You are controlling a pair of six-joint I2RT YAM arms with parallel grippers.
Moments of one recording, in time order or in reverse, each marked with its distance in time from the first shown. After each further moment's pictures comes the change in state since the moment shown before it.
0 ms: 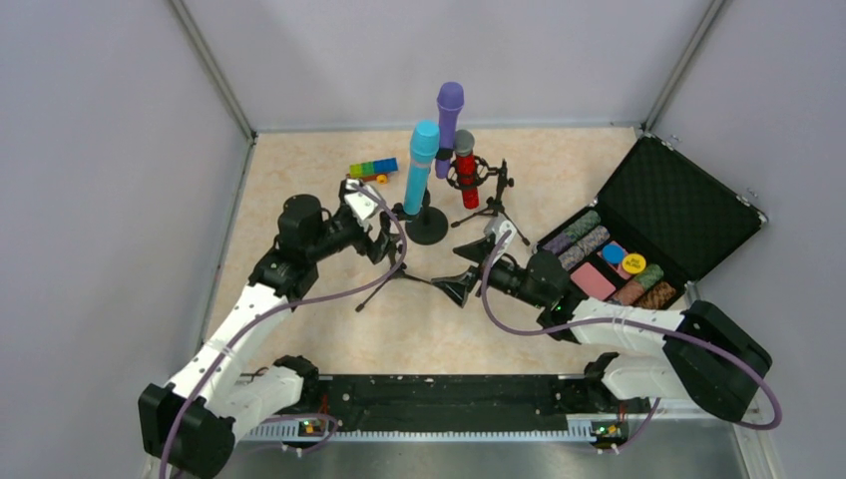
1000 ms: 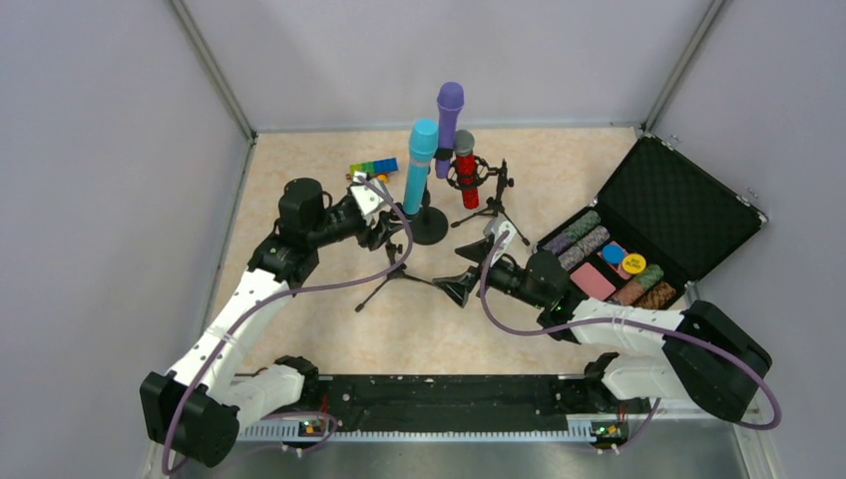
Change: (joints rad) left arm 0.014 0.088 0.135 -0.068 0.139 0.105; right arm -0.005 -0.010 -0.004 -0.018 0.012 -0.017
